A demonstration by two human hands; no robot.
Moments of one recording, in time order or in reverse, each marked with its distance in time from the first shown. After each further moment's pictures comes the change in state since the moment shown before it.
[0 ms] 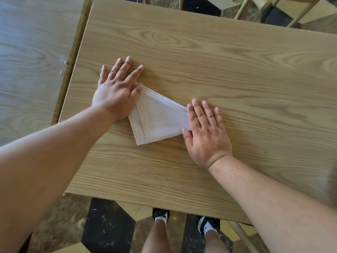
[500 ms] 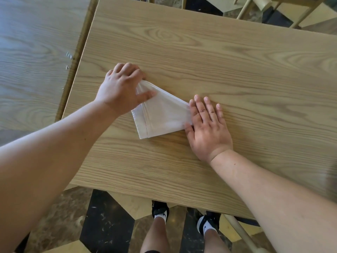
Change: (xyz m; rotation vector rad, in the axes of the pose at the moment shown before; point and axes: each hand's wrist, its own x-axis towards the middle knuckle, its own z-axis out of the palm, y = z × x) left_hand -0.013 0.006 -0.015 -0.061 0.045 0.126; right_hand -0.001 0.000 0.000 0.020 -0.022 -0.003
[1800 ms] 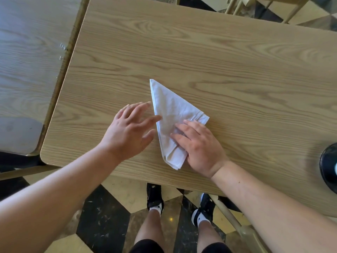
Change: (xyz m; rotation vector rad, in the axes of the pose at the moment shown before) left_hand -0.130 0.070 0.043 0.008 0.012 0.204; right_hand -0.080 0.017 0.004 0.225 0.216 -0.427
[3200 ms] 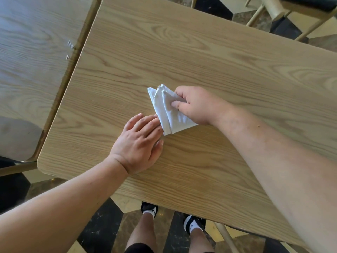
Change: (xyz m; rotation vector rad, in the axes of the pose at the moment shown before) left_hand 0.016 -0.009 0.017 -0.009 0.192 0.021; right_hand 0.194 0.038 -0.063 0.436 -0.592 0.412
